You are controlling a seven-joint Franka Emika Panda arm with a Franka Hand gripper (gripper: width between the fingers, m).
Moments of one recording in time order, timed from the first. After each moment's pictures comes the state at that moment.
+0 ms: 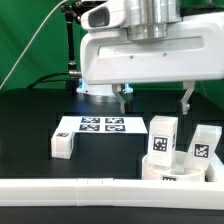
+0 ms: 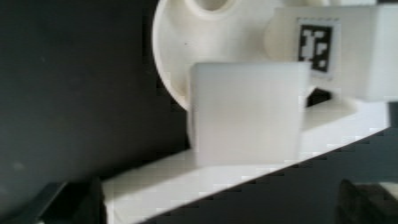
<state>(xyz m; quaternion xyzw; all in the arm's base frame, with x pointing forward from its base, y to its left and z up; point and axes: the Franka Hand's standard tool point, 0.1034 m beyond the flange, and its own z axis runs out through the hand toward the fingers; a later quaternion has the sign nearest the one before) 0.619 0.028 0.109 -0.97 0.24 -0.02 0.05</state>
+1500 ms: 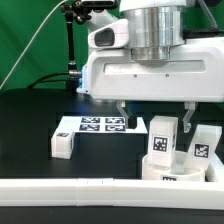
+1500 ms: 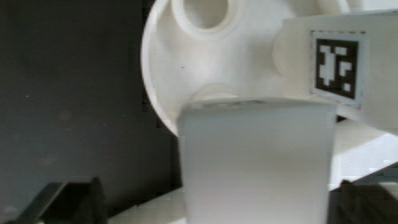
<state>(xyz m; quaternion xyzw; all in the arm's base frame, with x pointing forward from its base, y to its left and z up) 0.614 0.037 0.087 -0.97 0.24 -0.02 0.05</state>
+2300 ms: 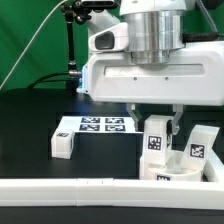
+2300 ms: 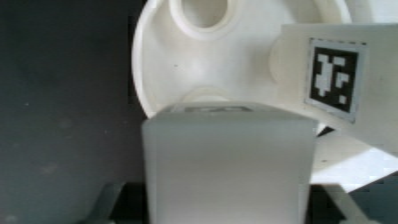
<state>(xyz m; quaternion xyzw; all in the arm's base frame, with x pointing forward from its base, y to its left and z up) 0.613 0.037 0.084 -0.97 0.24 -0.01 0.05</state>
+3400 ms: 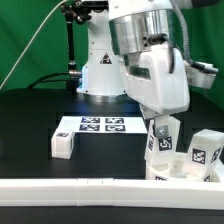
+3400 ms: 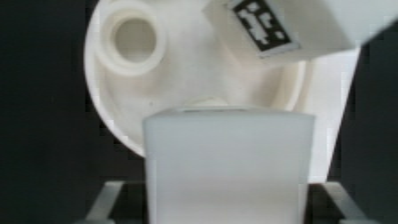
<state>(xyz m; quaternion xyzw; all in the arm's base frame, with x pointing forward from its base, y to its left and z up) 0.614 0.037 0.083 -0.71 0.70 0.02 0.11</state>
